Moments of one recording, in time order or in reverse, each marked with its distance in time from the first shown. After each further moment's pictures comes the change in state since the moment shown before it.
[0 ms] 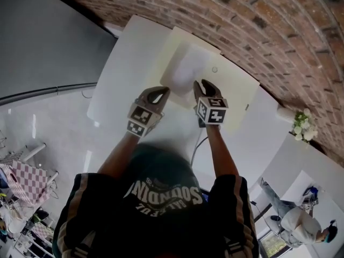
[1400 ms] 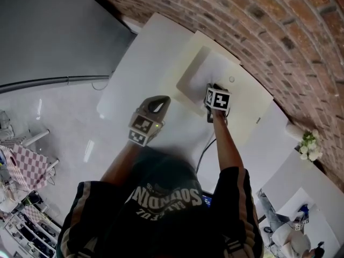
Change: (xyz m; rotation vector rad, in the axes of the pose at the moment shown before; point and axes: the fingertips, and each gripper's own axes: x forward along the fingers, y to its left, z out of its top) left arm -0.040 0.033 -0.037 -0.090 0.035 0.114; right arm 0.091 -0.043 -0.060 0.046 0.321 -0.140
